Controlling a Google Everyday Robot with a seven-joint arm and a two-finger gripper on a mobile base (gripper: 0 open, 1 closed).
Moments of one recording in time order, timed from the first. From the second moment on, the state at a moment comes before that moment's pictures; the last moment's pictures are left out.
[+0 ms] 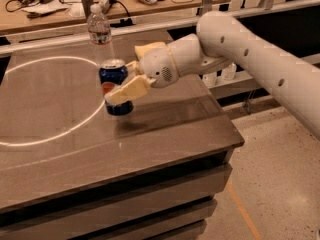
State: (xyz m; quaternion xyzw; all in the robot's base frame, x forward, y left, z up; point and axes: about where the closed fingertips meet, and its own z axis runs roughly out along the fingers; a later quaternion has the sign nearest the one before) arm 0.528 0.103 0.910 -0.59 0.56 0.48 0.33
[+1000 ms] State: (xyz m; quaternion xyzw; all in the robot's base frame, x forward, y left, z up) arm 0.517 0.074 0.905 -0.55 0.61 0.53 0.22
